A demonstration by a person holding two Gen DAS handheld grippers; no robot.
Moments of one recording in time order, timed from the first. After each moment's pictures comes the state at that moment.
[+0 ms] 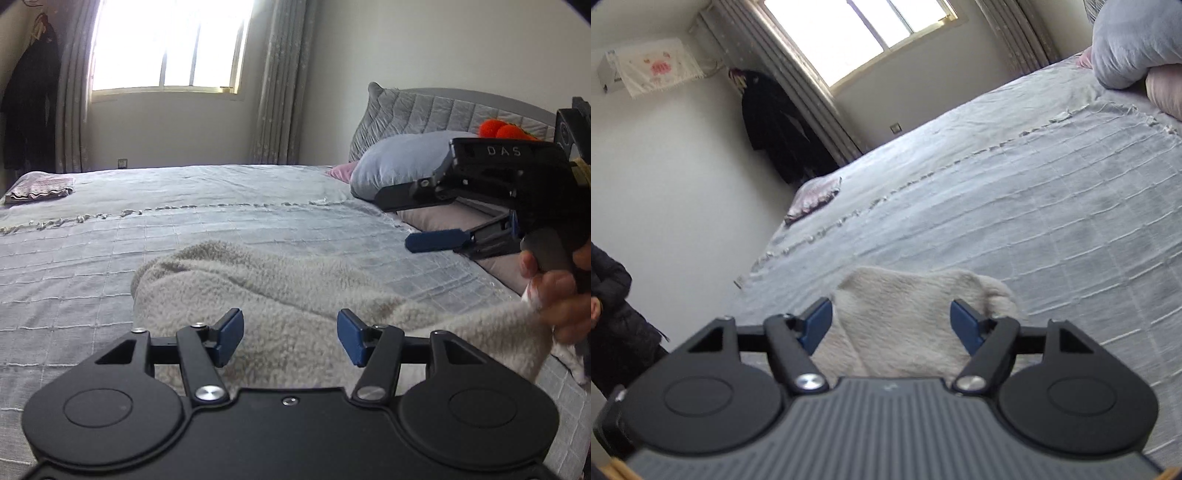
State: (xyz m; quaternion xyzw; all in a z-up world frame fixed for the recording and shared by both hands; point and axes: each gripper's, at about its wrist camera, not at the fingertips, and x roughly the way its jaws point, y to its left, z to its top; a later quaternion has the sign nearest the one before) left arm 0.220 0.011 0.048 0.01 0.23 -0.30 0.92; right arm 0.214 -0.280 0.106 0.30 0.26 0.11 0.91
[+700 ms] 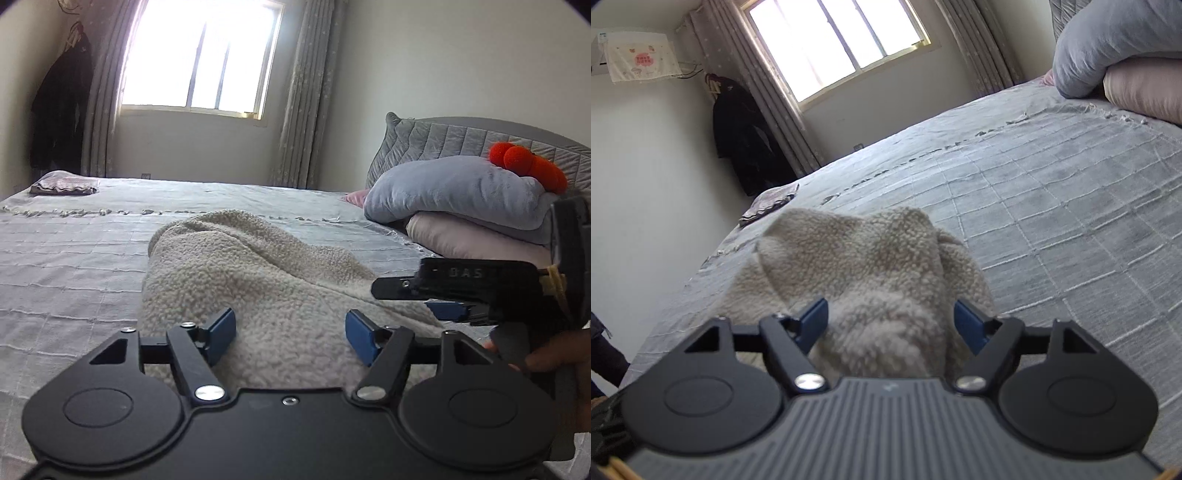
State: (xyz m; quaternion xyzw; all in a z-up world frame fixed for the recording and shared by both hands) left arm 0.158 0.027 0.004 -0.02 0.19 -0.27 0.94; right arm 0.173 -0.266 0.009 0.25 0.23 0.03 0.94
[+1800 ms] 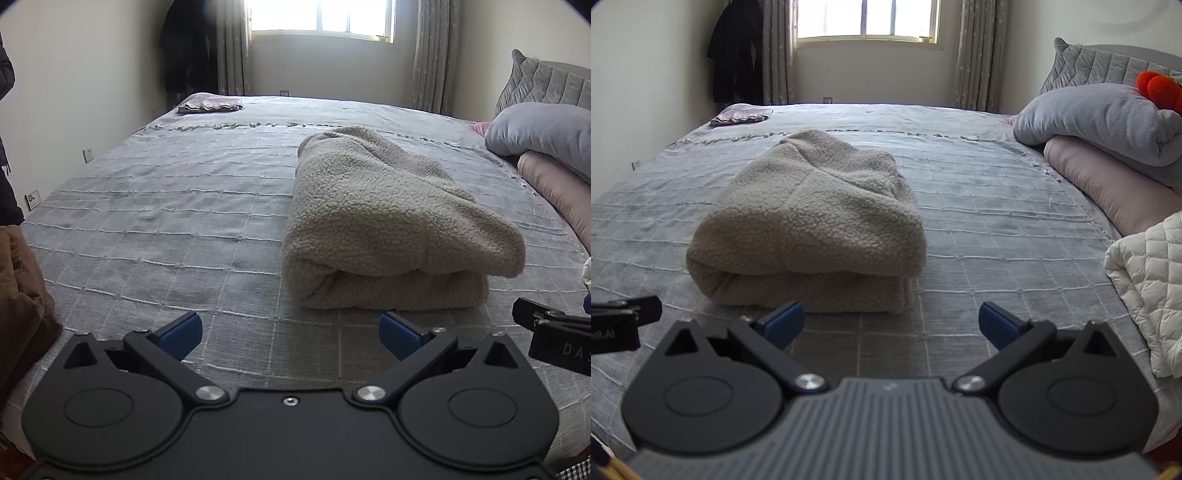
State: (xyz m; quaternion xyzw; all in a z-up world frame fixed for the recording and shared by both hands) left arm 0.004 0.056 0.031 0.02 0.34 -0.02 0.94; right arm -0.014 -0.181 0.055 0.03 0.31 -0.07 0.95
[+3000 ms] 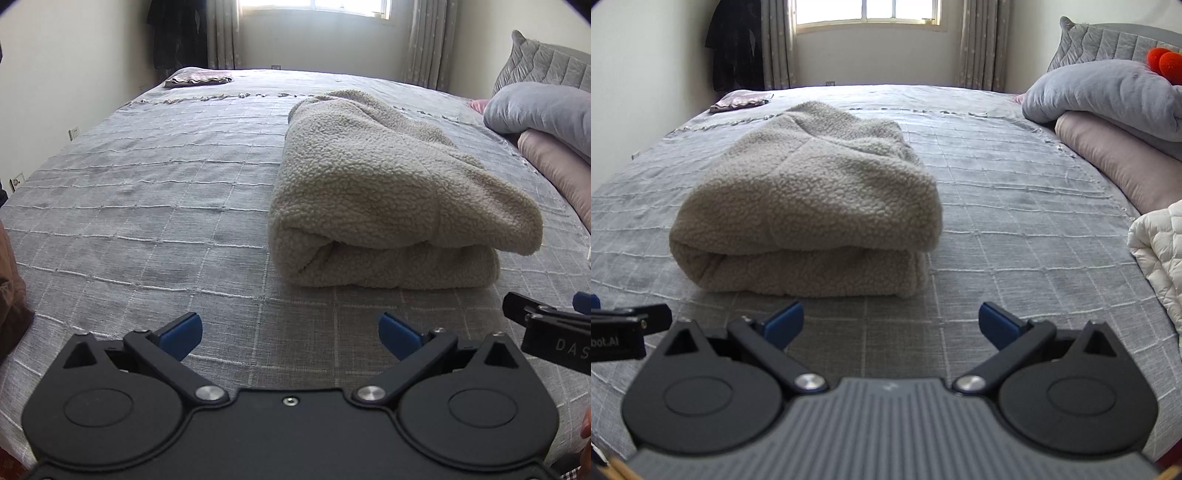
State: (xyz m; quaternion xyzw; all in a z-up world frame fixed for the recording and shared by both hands) left arm 0.029 0.051 0.001 0.01 0.38 -0.04 0.93; right arm 0.007 -0.191 0.021 0.05 0.33 -0.06 0.94
